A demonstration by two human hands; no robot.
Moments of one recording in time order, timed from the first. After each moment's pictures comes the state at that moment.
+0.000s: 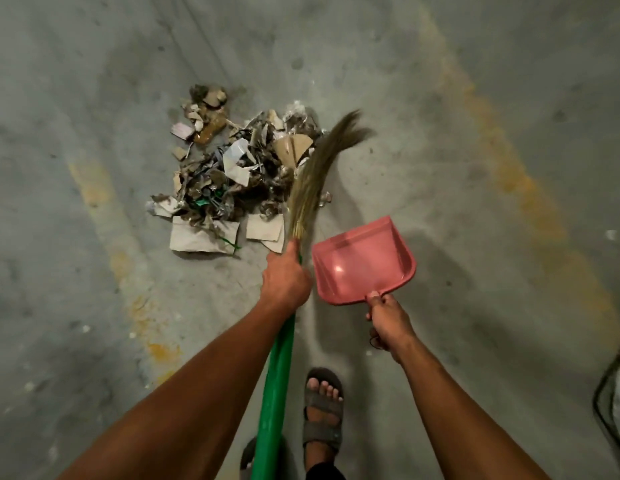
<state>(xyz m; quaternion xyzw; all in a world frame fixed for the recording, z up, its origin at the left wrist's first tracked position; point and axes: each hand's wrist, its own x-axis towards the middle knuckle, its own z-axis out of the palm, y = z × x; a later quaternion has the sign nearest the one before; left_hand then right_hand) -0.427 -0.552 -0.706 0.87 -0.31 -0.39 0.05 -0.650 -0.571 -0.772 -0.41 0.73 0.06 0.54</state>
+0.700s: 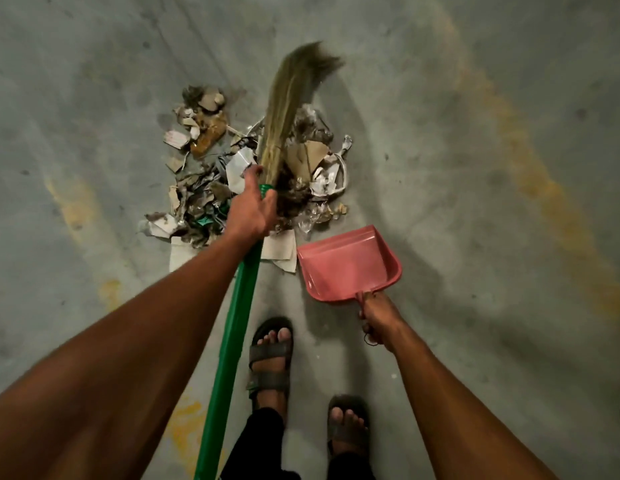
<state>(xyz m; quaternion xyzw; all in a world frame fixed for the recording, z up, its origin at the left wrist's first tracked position) -0.240 -0.649 -0.754 0.81 -0.33 -0.40 0.27 -0.547 -0.607 -0.821 -0.36 0.73 0.11 0.58</state>
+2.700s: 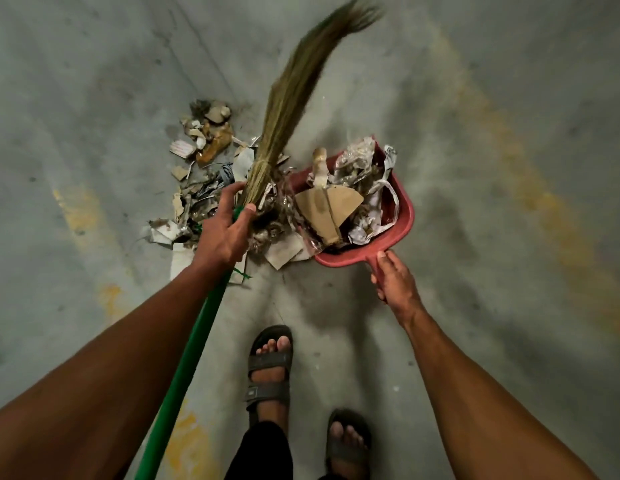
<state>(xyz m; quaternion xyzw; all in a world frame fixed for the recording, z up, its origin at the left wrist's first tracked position) -0.222 -0.589 -0.735 0.79 -0.34 -0.38 0.34 -0.543 -0.656 -0.805 -0.47 0.65 -0.13 0.58</state>
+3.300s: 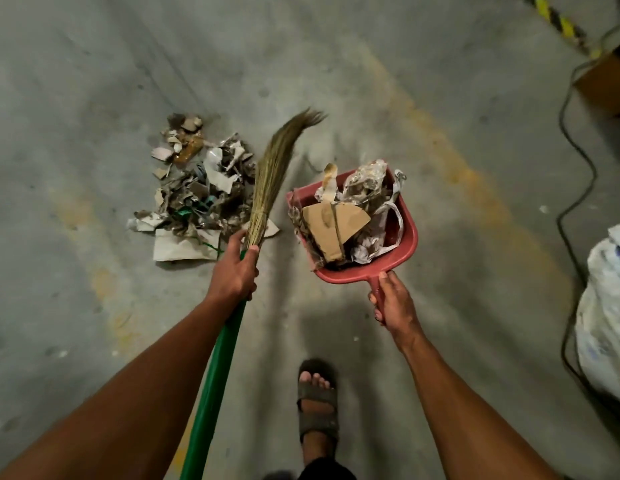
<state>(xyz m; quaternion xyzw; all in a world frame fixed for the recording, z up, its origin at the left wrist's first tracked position) -0.393 -0.468 -0.671 0.80 -0.25 -0.45 0.30 -0.697 -0.521 -0.697 -0.42 0.66 -0.20 0.59</state>
